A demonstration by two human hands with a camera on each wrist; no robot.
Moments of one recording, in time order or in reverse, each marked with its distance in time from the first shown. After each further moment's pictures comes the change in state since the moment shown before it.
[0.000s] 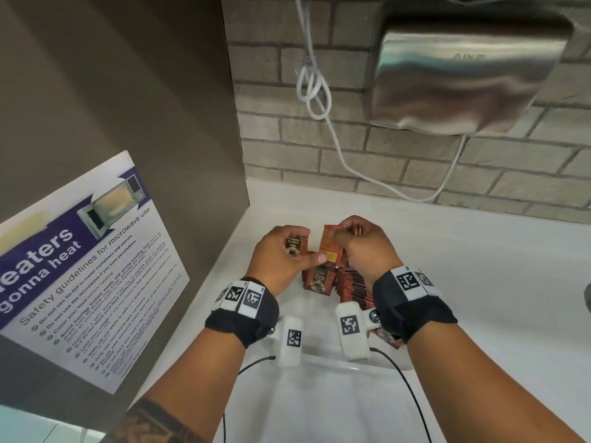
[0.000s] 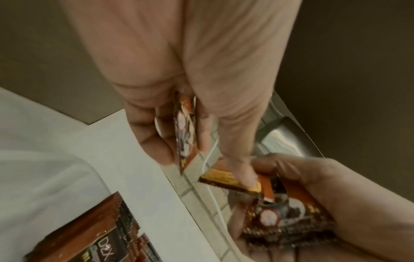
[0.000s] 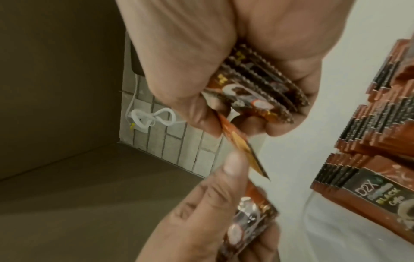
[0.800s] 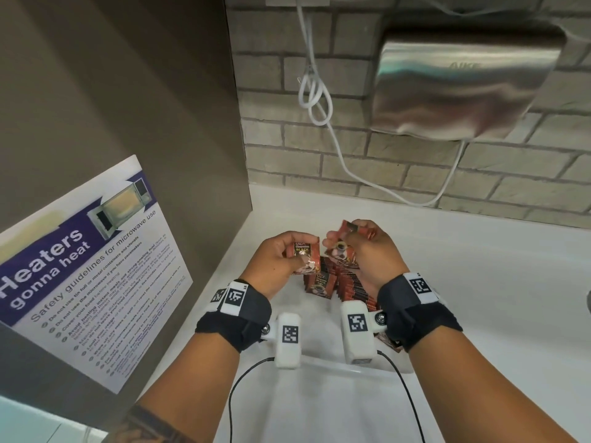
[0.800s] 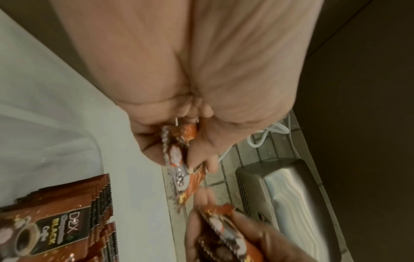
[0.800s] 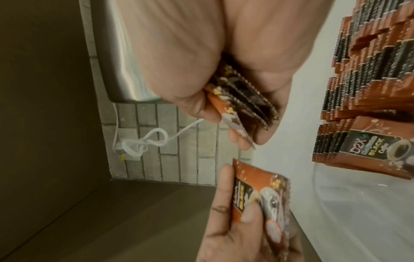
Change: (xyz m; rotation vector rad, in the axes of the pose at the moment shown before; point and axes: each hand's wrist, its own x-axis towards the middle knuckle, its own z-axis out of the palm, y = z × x) left_hand -0.009 0.007 -0.008 -0.312 -0.137 -0.056; right_hand -0.012 -0.002 -0.001 0.401 0.001 0.039
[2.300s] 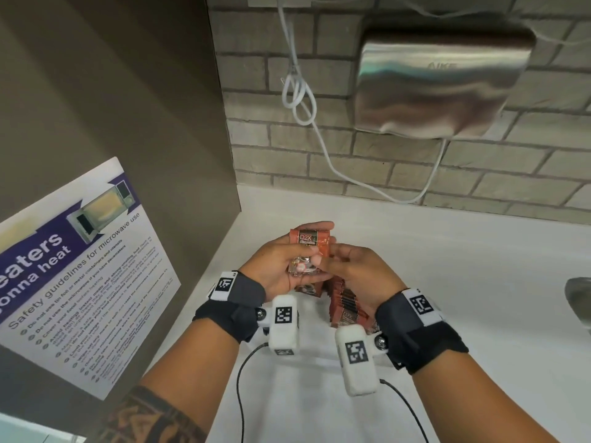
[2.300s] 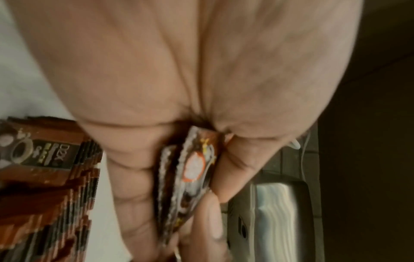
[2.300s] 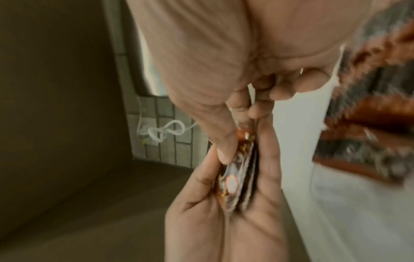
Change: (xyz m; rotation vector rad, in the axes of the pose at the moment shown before) left_hand 0.003 0.023 0.020 -0.524 -0.396 -0.256; right_hand -0.029 0.008 -0.017 -0.187 -0.233 0.059
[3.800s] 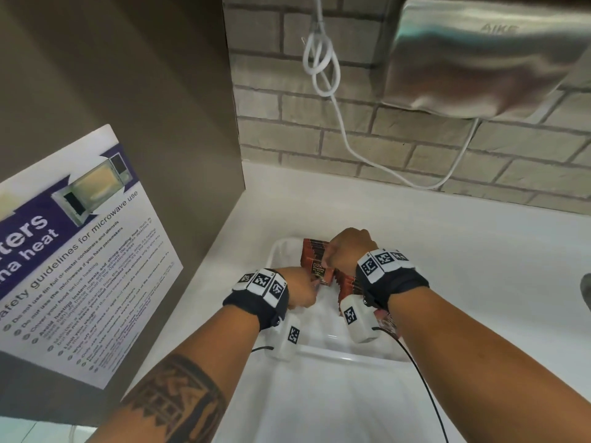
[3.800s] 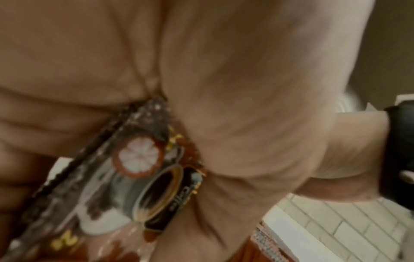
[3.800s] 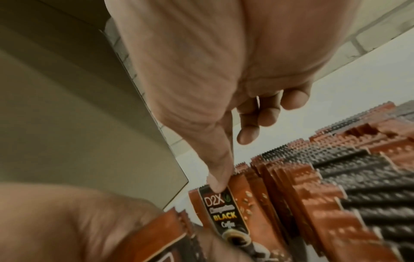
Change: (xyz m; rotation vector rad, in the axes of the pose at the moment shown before) left_hand 0.027 -0.048 -0.029 1.441 0.075 -0.670; right_hand 0.095 0.026 0.013 -1.323 -0.032 0.266
